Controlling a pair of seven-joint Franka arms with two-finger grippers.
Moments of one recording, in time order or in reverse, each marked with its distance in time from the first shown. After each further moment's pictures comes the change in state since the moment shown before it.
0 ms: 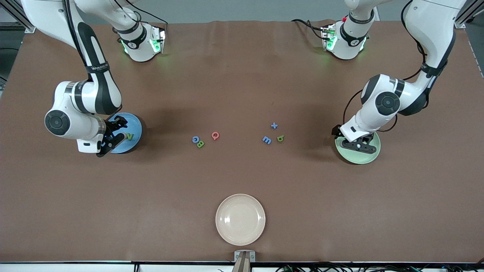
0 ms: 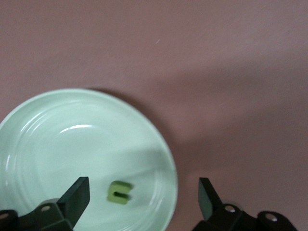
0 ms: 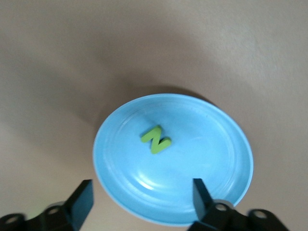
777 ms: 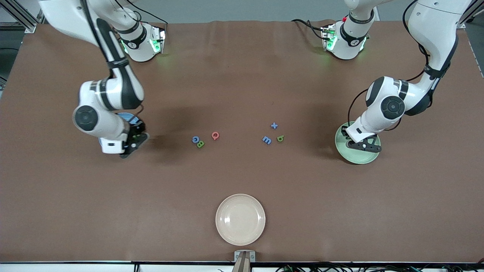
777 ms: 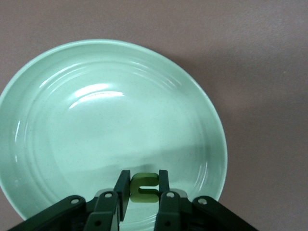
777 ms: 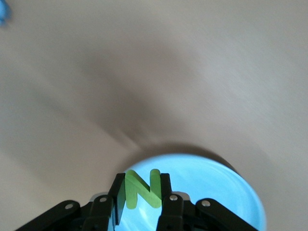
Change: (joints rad) left arm 0.001 0.020 0.102 -0.040 0.000 -0.010 0.056; right arm 0.000 0.014 0.076 -0.022 0.010 0.159 -0.103
